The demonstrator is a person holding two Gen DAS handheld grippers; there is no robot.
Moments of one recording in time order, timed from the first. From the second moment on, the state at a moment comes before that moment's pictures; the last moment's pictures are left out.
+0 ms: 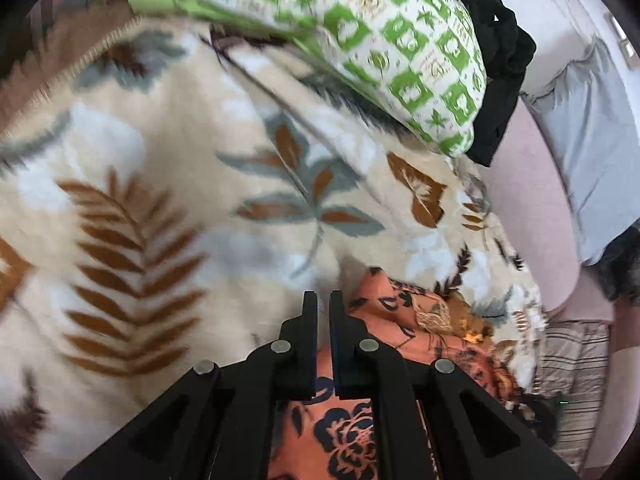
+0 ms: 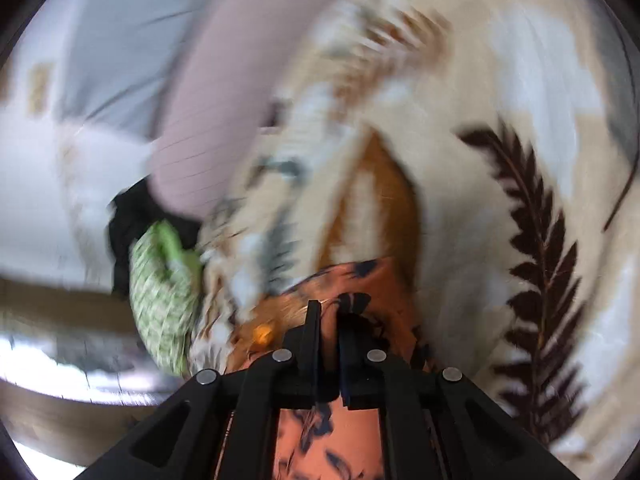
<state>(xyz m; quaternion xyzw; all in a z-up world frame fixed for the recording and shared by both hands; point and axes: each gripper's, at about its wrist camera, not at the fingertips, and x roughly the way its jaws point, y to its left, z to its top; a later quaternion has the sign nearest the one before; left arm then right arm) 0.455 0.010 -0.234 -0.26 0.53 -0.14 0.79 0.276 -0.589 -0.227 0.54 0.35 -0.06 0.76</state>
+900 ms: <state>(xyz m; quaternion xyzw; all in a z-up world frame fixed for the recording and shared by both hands) 0.436 -0.065 -0.199 -0.10 0.47 -0.14 0.87 0.215 -0.602 -0.206 0.51 0.26 -0.02 0.82</state>
